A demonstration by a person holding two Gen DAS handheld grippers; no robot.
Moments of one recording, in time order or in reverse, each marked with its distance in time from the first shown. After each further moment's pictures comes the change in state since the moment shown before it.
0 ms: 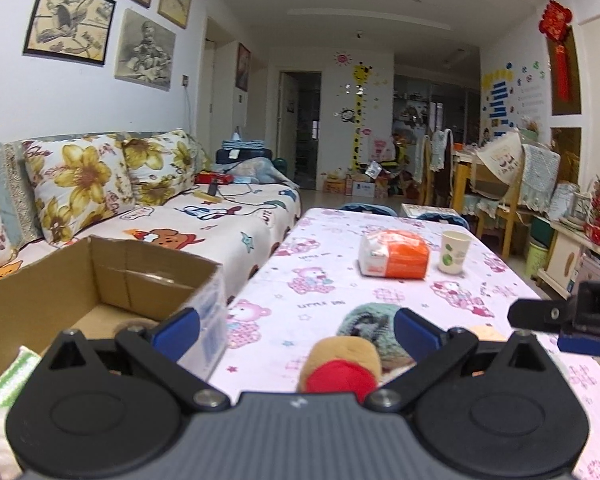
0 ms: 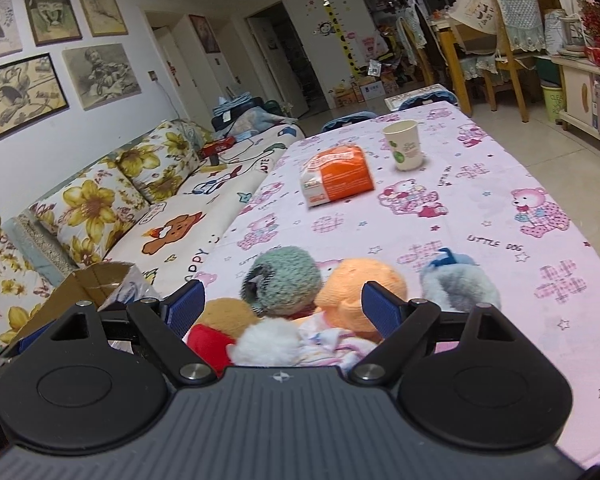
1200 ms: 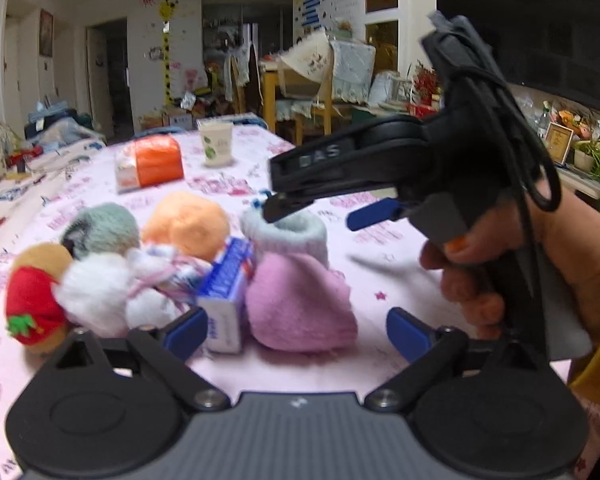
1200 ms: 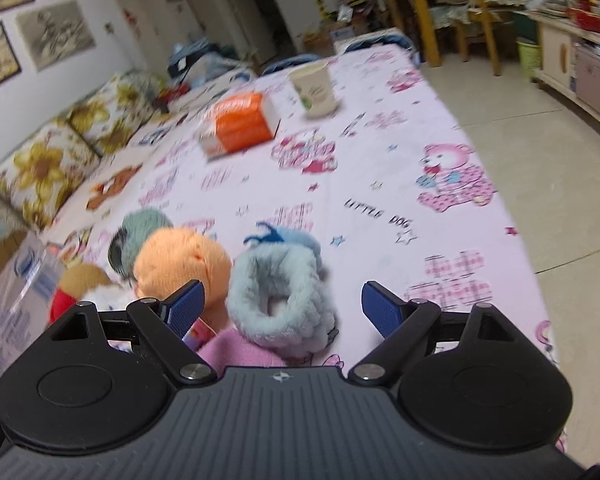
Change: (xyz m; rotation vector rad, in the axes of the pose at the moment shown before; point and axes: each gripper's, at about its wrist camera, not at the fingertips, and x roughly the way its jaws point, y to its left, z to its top) left arm -0.017 -0.153 -0.079 0.267 0.240 -0.498; right arm 0.043 -0.049 -0.008 -0.017 0.235 -0.074
